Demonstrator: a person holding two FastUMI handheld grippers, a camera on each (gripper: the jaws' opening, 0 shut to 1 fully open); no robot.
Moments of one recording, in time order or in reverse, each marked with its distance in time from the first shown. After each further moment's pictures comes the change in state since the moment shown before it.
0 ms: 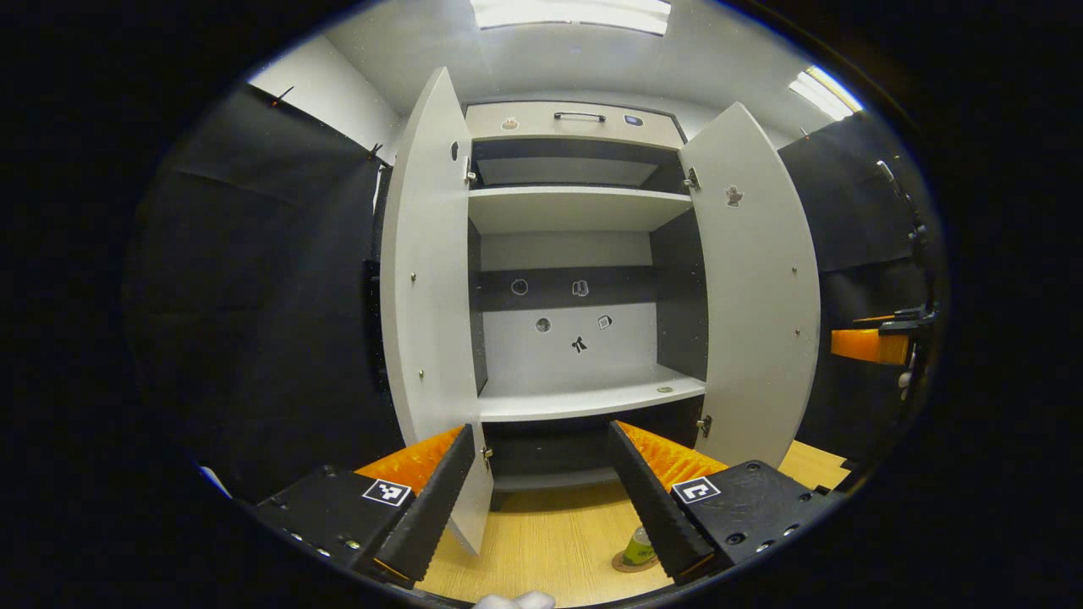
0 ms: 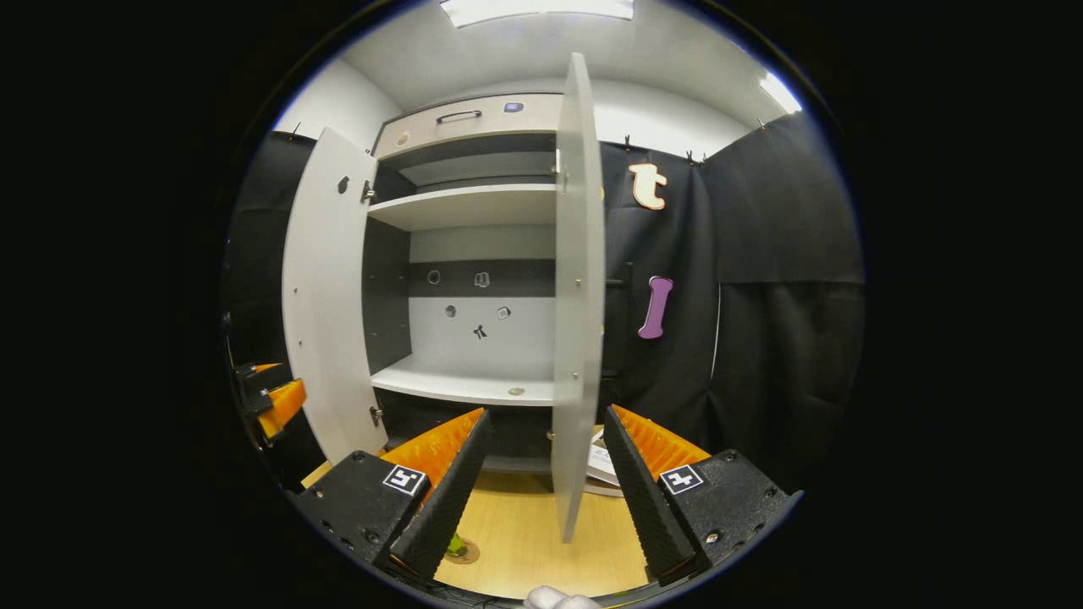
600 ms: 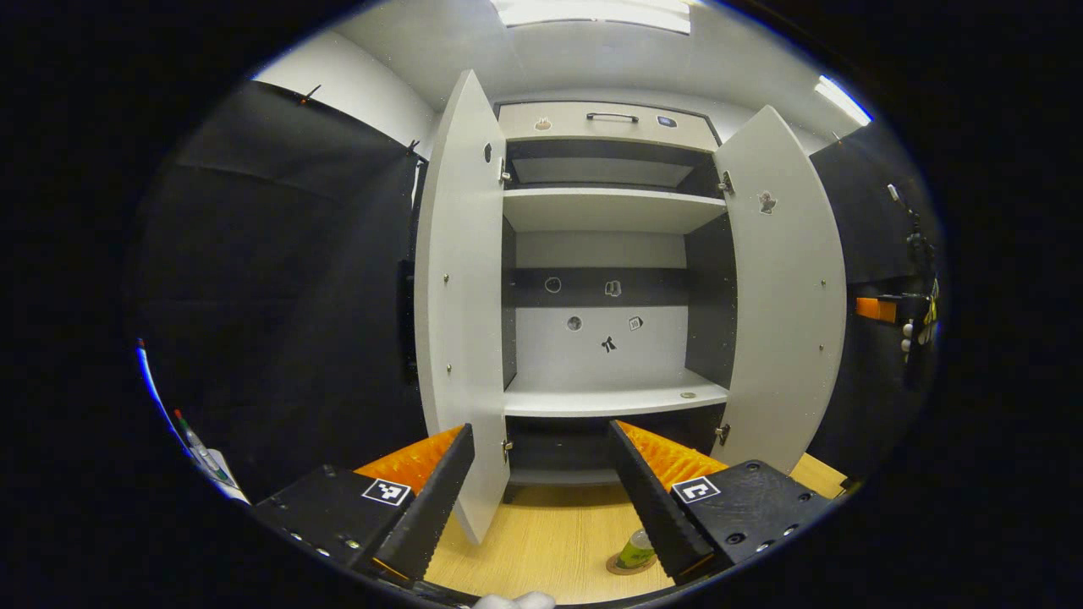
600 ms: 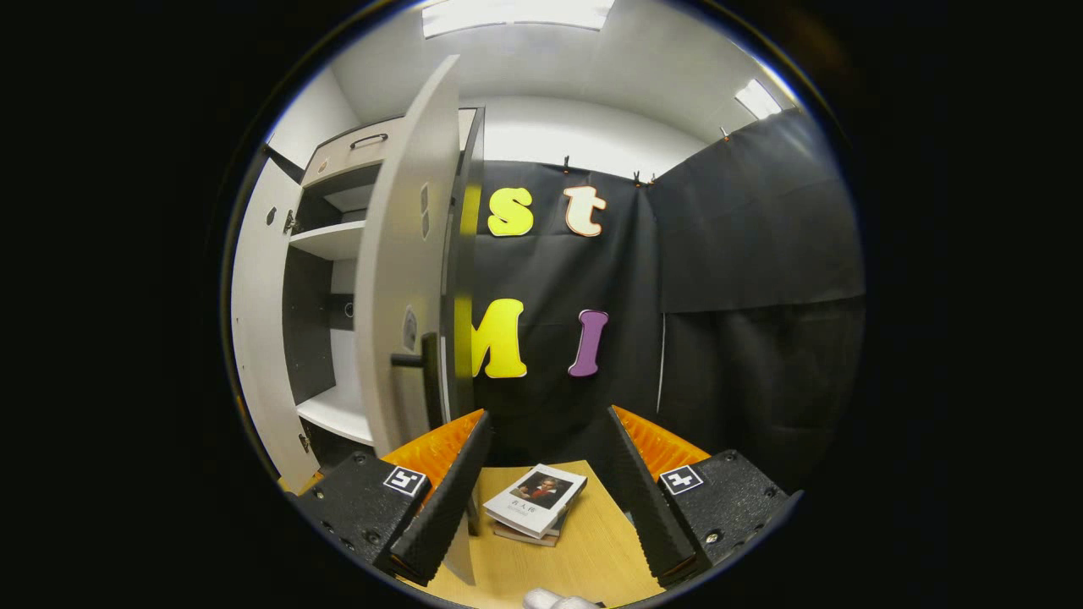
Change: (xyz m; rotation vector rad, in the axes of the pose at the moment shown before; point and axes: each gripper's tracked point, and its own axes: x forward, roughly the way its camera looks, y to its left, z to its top) left arm -0.008 0.004 0.012 -0.047 0.009 0.145; right arm 0.073 -0.118 0.070 0.016 -0.109 -0.120
